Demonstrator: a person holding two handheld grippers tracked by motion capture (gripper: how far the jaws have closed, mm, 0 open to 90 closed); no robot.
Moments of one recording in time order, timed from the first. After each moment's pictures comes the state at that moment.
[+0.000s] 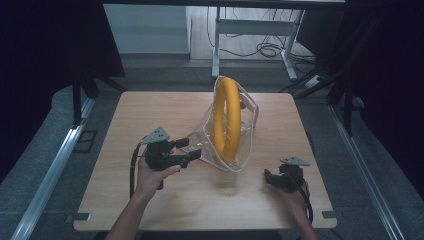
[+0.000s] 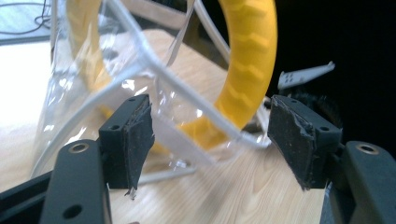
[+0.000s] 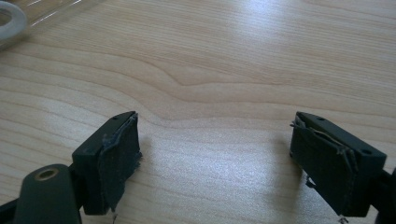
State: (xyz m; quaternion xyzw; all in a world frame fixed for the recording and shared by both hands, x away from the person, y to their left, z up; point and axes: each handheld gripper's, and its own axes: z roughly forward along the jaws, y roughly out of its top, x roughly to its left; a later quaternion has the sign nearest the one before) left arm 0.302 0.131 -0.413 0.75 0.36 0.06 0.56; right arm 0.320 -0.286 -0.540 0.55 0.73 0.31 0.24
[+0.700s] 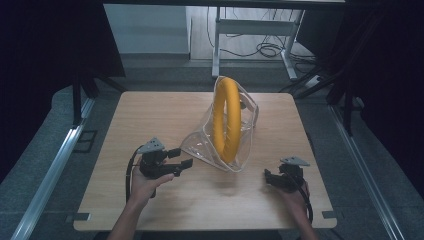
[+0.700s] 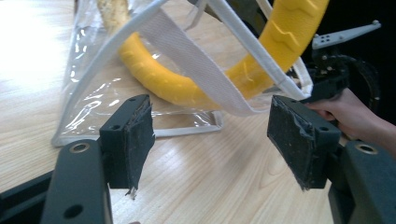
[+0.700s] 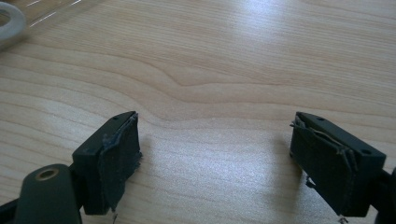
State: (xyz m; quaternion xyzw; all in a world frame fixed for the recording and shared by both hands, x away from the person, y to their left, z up) left arm 0.300 0.147 -0.447 0.76 0.39 0.07 0.52; right arm 0.320 -0.286 -0.540 0.55 0.73 0.31 0.24
